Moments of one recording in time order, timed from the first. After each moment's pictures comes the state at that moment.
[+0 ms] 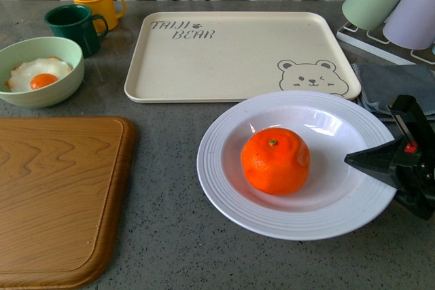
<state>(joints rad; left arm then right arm) 0.00 0.02 0.02 0.00 0.00 -0.01 0.12 1.71 0.40 0.60 -0.32 0.83</state>
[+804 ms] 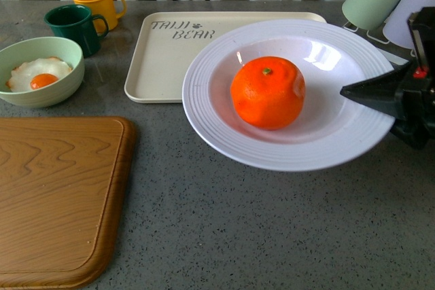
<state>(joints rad) 0.00 0.02 0.02 0.00 0.00 -0.01 0.13 1.68 0.52 0.66 -0.40 0.85</state>
